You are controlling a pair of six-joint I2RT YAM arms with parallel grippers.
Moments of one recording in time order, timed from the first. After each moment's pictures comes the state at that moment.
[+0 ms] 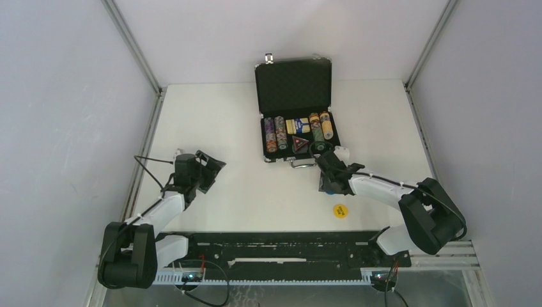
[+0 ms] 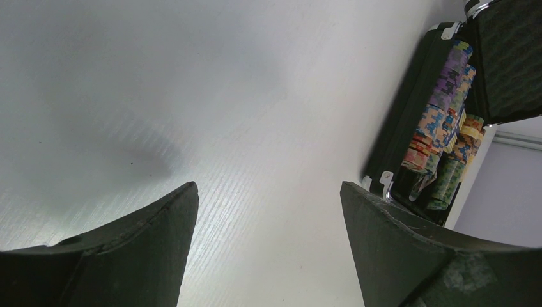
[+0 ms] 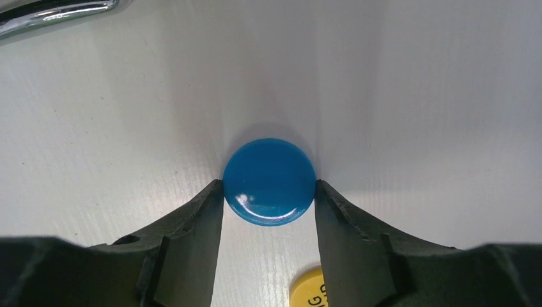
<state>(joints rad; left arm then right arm) -0.09 1.12 0.37 0.05 0.06 -1.02 0.62 1.42 0.68 -0.44 0.34 0.68</state>
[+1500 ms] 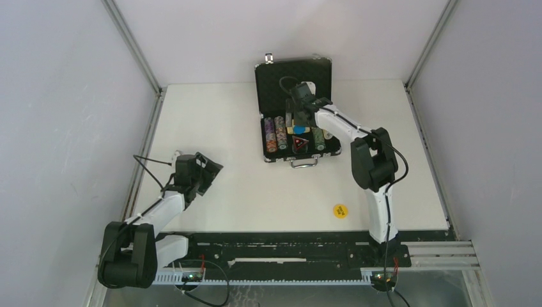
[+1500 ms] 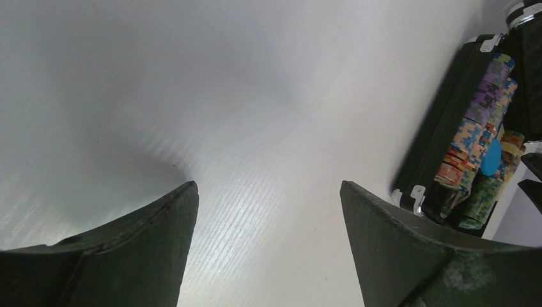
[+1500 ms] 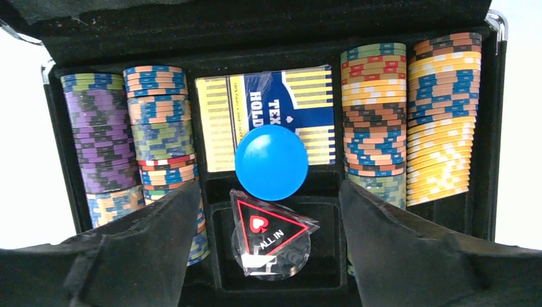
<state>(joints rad) -0.09 1.12 0.37 0.00 -0.01 -0.99 0.49 2.11 1.76 -0.58 0.26 0.41</state>
